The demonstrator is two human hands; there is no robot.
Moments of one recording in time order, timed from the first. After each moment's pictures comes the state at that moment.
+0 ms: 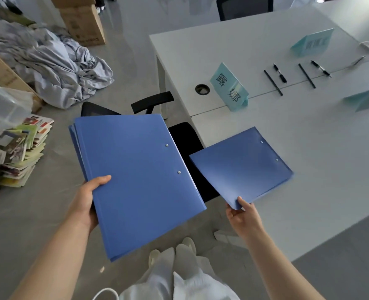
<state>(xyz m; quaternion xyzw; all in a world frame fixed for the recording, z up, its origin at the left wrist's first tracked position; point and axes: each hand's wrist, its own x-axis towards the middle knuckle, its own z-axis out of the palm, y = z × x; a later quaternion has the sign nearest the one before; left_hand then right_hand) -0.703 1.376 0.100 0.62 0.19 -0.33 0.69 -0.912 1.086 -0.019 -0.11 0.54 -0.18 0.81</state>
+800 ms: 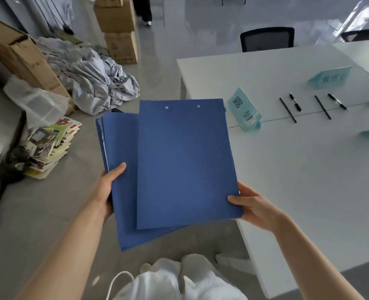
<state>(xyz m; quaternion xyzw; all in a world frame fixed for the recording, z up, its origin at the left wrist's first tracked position) -0.725 1.370 0.122 0.59 0.18 -0.28 0.74 -0.883 1.052 0.090 -0.48 0.18 0.19 0.84</state>
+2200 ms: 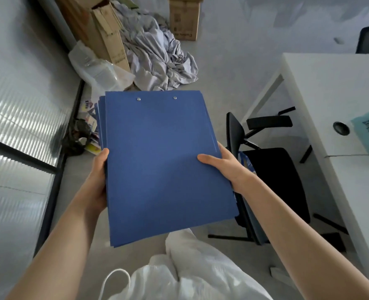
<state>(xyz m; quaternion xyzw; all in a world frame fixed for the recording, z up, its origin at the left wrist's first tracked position) -0.494 1.703 0.125 0.63 0.18 -0.20 0.73 -0.518 1.437 0.104 -0.61 0.19 0.20 0.74</state>
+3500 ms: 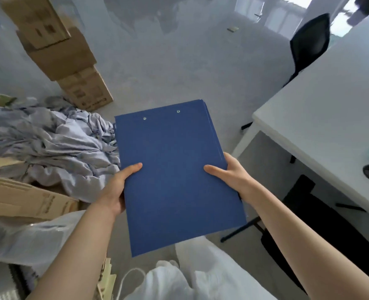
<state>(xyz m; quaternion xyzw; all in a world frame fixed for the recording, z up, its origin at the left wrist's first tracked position) 0.213 1.450 0.118 0.62 0.07 -0.51 0.59 0.014 1.258 0.098 -0.59 0.40 -0.06 0.70</state>
